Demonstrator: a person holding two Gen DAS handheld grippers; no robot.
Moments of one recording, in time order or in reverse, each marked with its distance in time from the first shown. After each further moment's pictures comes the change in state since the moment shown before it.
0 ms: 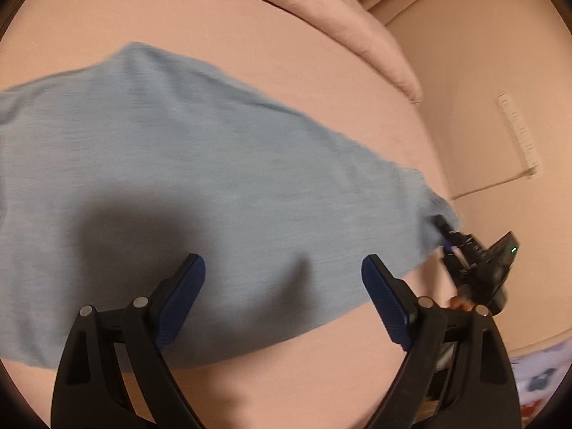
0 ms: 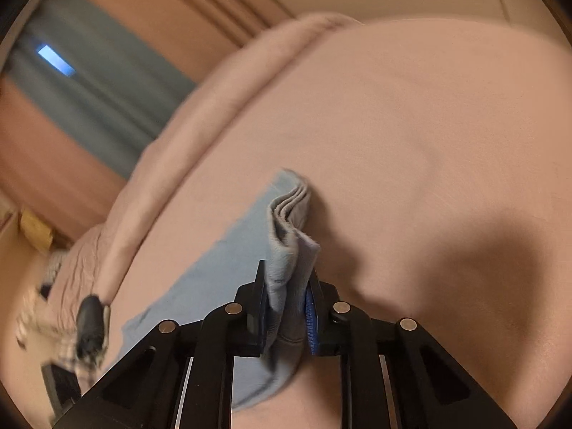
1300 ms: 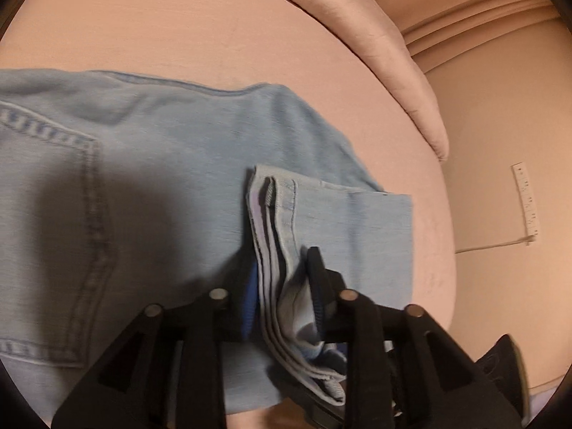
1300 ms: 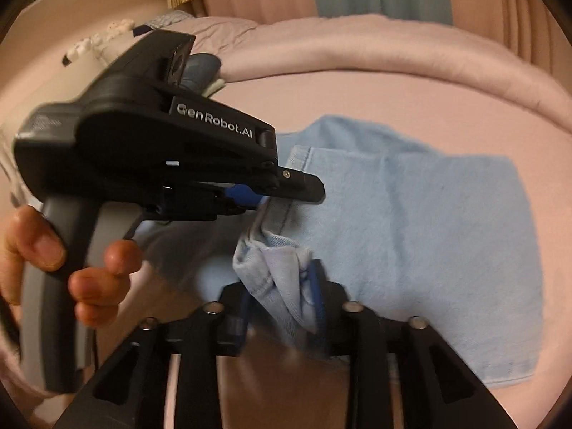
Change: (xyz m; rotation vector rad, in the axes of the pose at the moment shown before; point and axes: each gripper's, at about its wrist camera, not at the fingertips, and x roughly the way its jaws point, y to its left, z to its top) left arm -0.047 0.078 0.029 -0.189 -0.095 0.069; right arm 0.072 0.239 -0.198 -0.830 0.387 0.232
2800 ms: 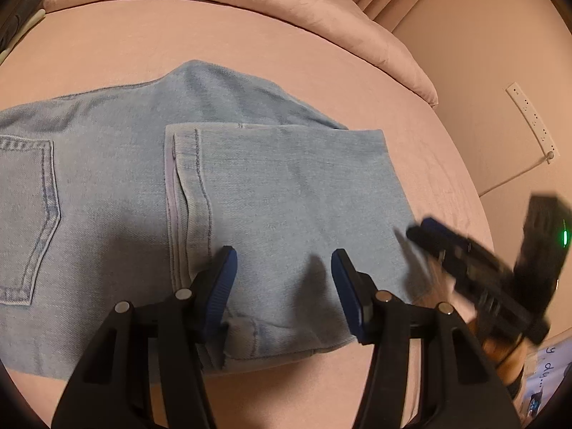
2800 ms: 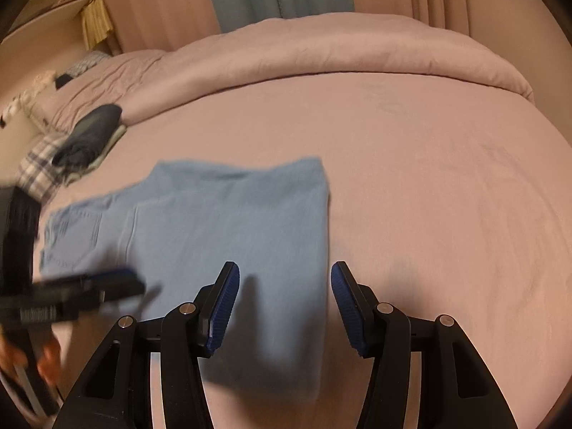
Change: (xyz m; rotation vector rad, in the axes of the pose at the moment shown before) left arm 0.029 -0.040 -0.046 0.299 -0.020 0.087; right arm -0.055 -0.112 -0.006 0.200 -0.030 -0.248
